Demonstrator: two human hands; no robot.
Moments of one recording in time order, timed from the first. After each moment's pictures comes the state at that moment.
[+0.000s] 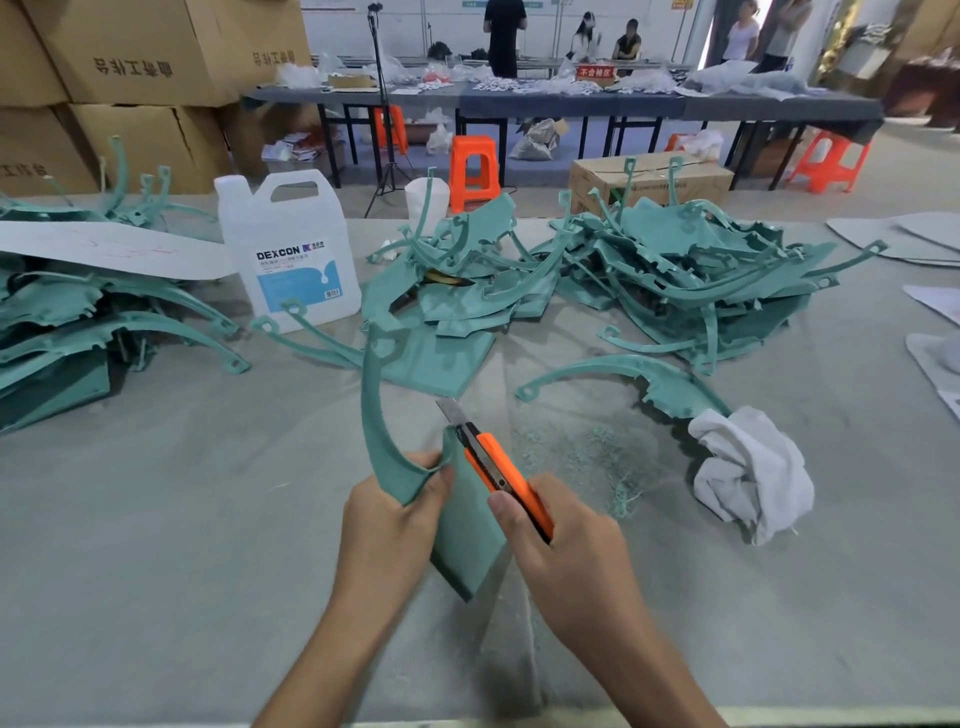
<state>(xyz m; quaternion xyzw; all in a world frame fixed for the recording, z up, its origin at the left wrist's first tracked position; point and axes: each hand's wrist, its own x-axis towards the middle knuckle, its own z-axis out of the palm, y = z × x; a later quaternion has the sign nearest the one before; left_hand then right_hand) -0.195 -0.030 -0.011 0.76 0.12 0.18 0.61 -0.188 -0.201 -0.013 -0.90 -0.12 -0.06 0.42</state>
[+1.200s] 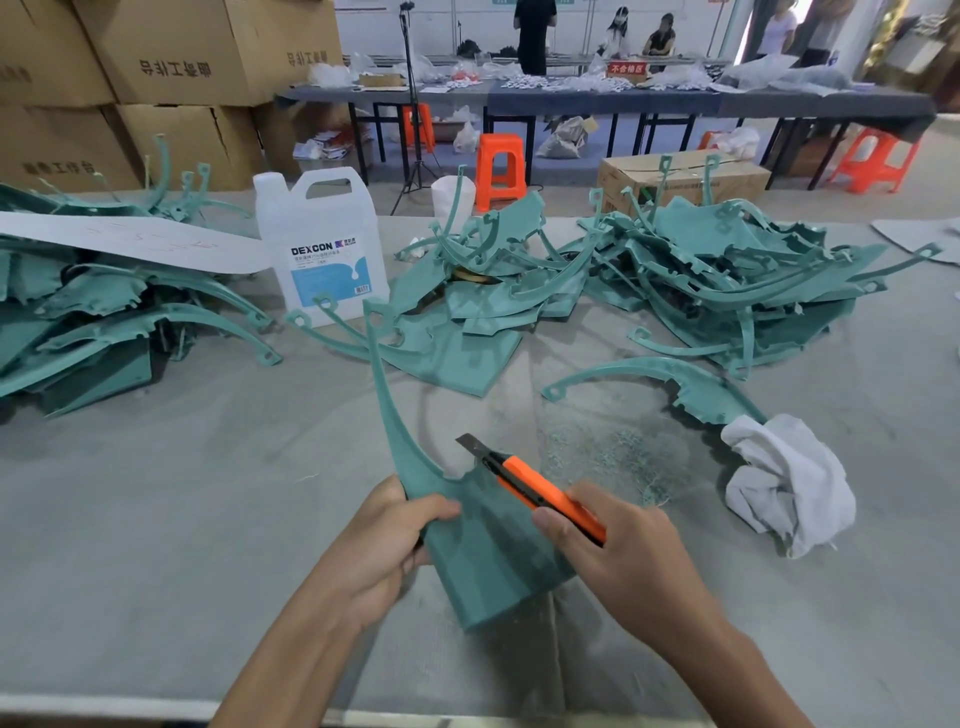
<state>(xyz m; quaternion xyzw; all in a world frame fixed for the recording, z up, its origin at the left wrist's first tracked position) -0.200 -0.004 -0.006 0.59 0.17 -0.07 0.79 -0.168 -0.232 -0.015 -0.93 -0.17 -0.02 0.33</state>
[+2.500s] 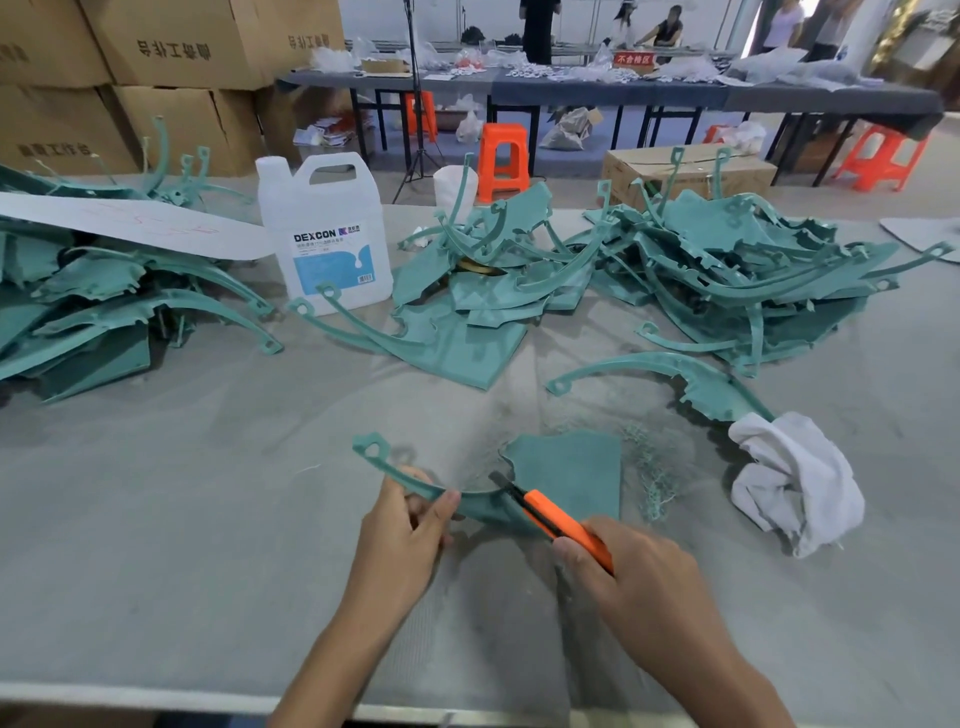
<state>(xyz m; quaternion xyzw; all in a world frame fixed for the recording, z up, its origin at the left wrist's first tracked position) -0.198 0.000 -0.072 0.80 0.14 0.14 0.57 -0.185 -0.236 -0.030 -0.97 -0.13 0.03 0.21</state>
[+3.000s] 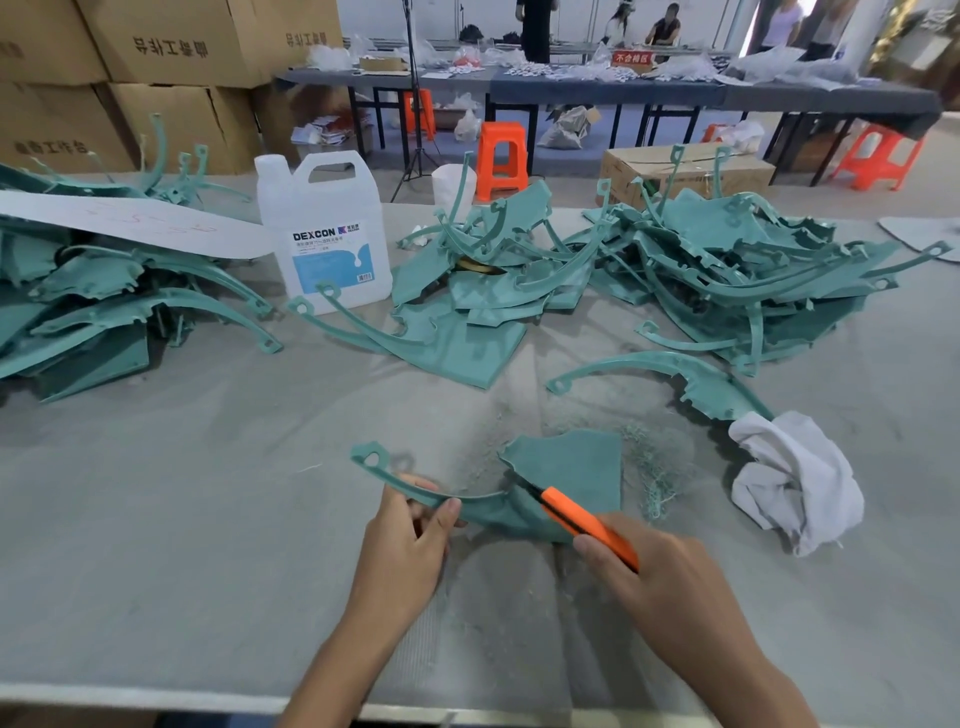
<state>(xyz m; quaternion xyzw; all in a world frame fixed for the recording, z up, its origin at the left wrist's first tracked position) -0.203 -0.003 -0.081 0.80 0.14 0.14 0.56 -0.185 -0.250 -0.024 -0.96 -0.13 0.03 0.25</state>
